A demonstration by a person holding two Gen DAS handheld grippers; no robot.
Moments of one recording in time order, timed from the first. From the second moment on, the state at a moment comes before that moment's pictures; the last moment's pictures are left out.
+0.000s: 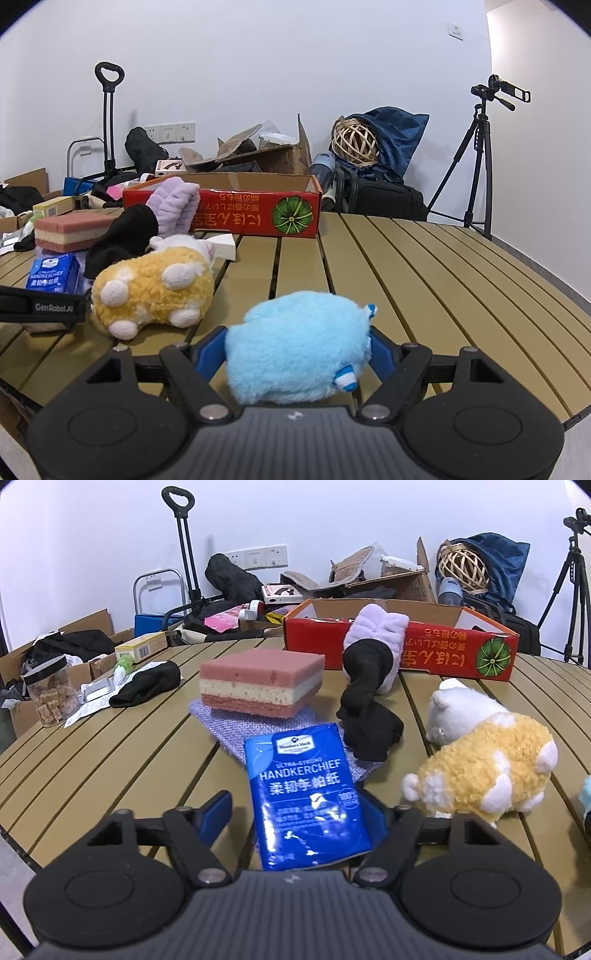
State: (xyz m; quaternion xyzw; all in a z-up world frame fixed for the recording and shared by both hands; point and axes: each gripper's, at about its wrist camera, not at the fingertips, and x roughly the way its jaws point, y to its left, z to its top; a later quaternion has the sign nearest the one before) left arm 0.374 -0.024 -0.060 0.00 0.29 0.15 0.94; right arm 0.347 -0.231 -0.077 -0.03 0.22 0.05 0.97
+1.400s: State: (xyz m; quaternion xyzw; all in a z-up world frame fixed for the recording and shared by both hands) left arm 0.325 -0.017 -0.027 0.00 0.26 0.10 0.96; right arm 0.308 -0.226 -0.062 -0.05 0.18 0.09 0.98
